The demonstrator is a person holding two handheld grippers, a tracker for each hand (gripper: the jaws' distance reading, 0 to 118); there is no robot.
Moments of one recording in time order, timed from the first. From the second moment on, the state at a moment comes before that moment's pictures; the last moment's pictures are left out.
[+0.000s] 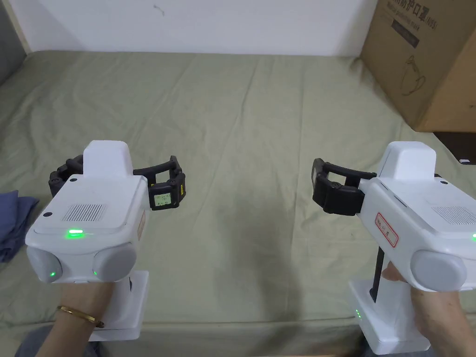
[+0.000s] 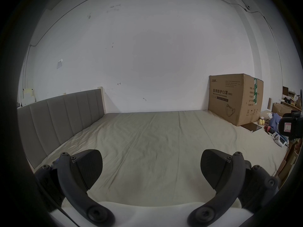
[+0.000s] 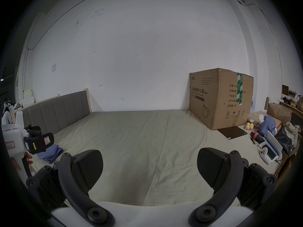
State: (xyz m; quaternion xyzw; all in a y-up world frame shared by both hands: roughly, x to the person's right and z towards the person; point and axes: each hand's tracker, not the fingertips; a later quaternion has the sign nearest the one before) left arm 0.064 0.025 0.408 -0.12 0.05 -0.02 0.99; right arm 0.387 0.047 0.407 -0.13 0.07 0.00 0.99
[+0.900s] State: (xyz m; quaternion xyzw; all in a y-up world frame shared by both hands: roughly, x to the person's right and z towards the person) left arm 0.065 0.021 0.412 -0.12 0.05 -0.02 0.99; right arm 0.386 0.048 0.410 -0.13 0.07 0.00 0.99
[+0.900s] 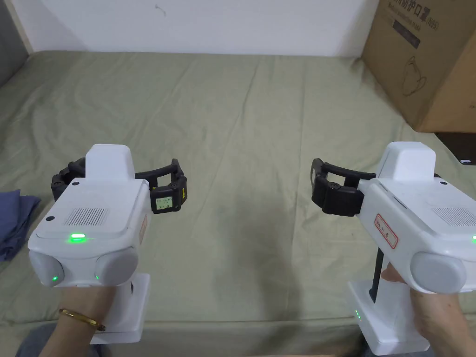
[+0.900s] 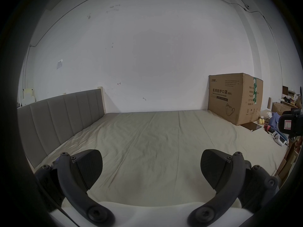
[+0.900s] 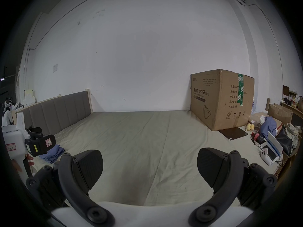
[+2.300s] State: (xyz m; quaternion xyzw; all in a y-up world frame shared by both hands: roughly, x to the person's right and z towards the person) left arm 0.072 0.022 0.416 -0.11 0.05 -0.02 0.99; right arm 0.387 0.050 0.412 -0.12 0.07 0.00 0.99
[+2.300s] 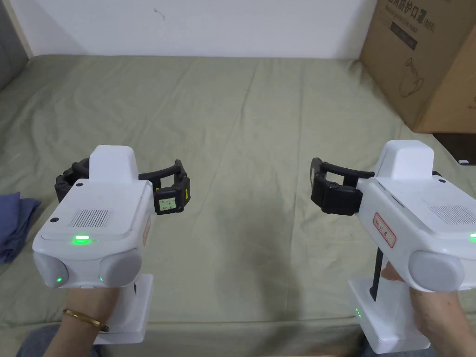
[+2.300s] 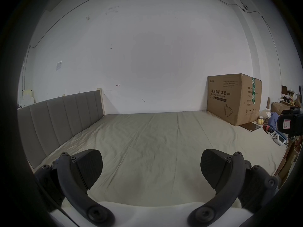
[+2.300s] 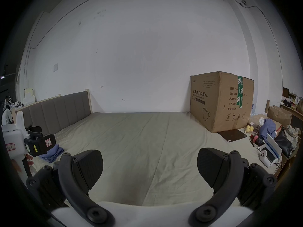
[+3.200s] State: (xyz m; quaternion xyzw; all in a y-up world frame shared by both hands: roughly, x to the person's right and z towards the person) left arm 0.072 0.001 0.415 -0.22 0.05 0.06 0.97; right arm 0.383 0.058 0.377 -0.38 0.02 -0.14 0.91
